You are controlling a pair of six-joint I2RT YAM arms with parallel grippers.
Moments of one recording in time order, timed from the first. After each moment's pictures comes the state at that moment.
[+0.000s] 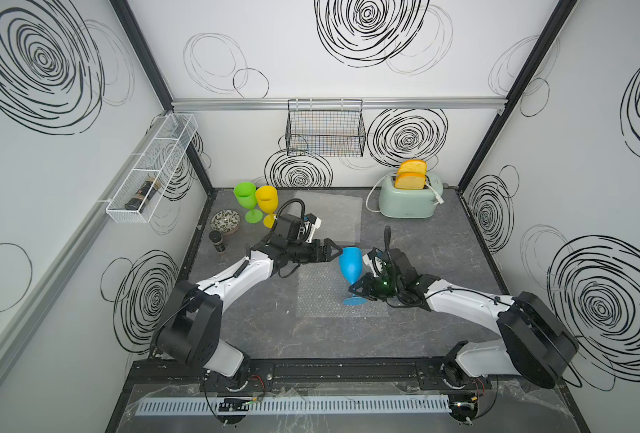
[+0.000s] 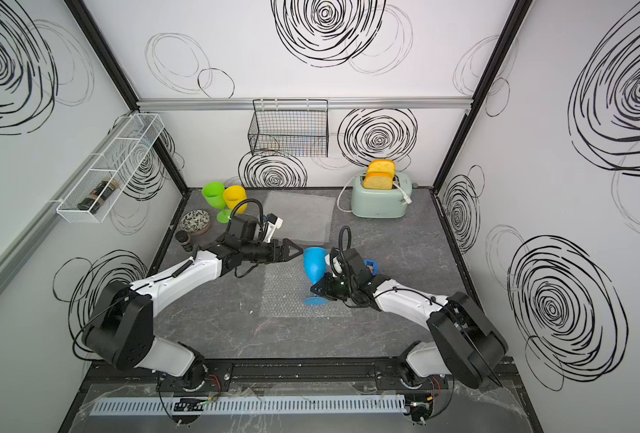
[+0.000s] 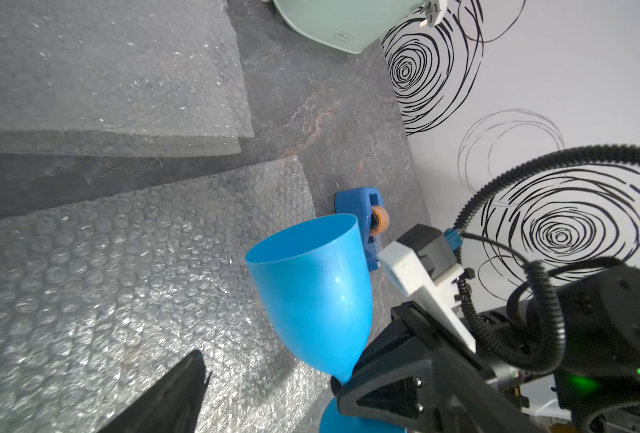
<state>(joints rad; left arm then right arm) -0.43 1.54 0.96 -0.14 0.64 -0.59 0.68 1.40 0.60 0.03 -0.51 0.91</state>
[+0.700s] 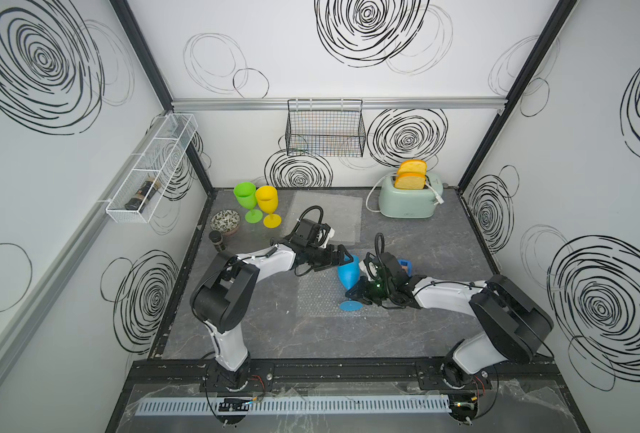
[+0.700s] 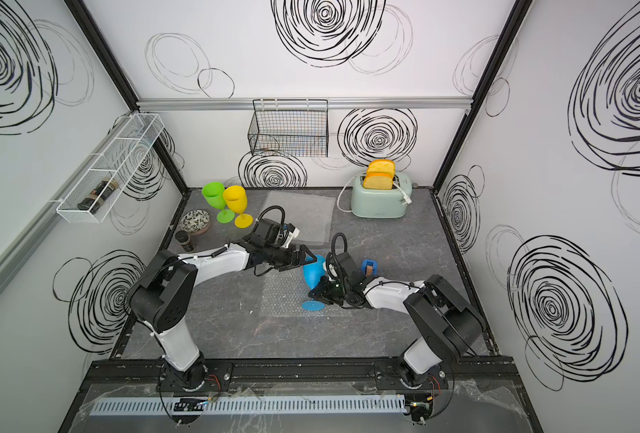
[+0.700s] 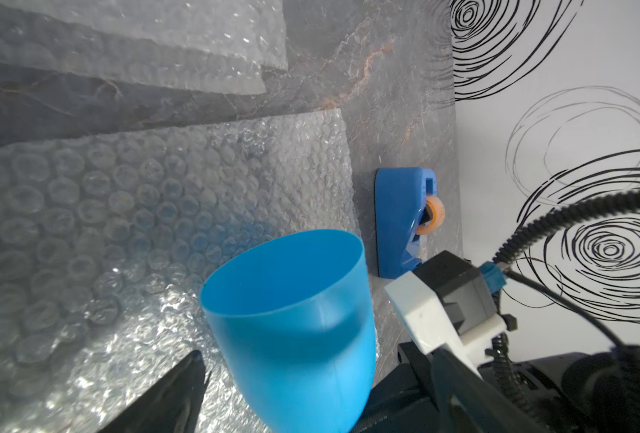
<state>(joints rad) -0.50 1.81 1.06 -0.12 0.65 -0.63 0.71 1.54 0.60 0.11 -0.51 0.98</state>
